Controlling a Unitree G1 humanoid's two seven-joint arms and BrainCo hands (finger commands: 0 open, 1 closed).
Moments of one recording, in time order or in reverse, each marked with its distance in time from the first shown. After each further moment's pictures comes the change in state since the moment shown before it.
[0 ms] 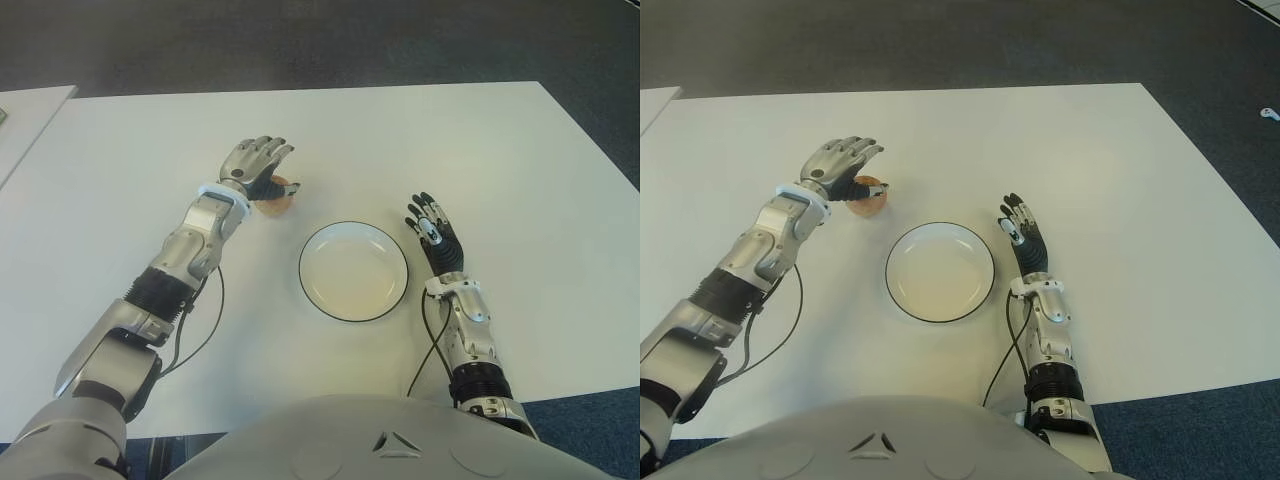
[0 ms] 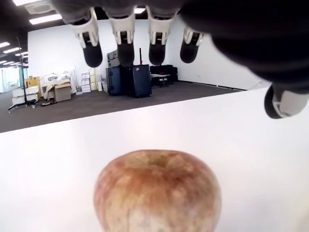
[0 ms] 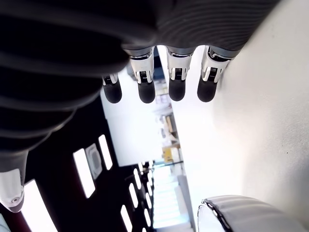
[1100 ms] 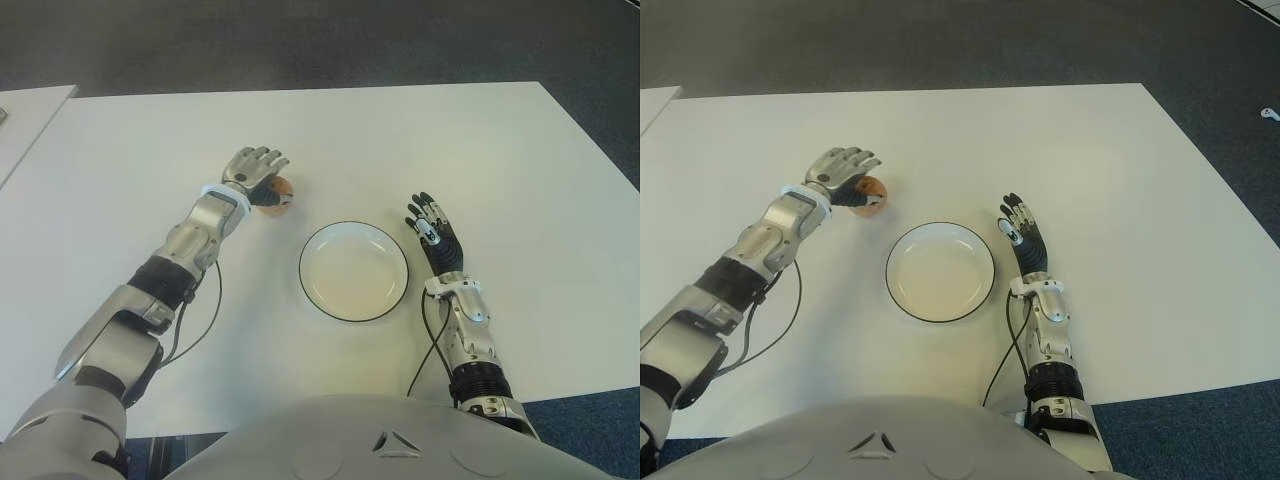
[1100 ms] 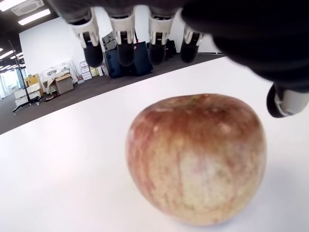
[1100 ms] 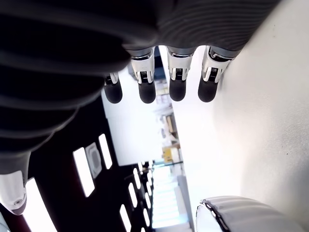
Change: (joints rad) left arm -0.063 0.007 -0.068 0.166 0.082 -0.021 0.020; right arm -0.003 -0.001 0.004 0.009 -0.006 -0.012 -0.007
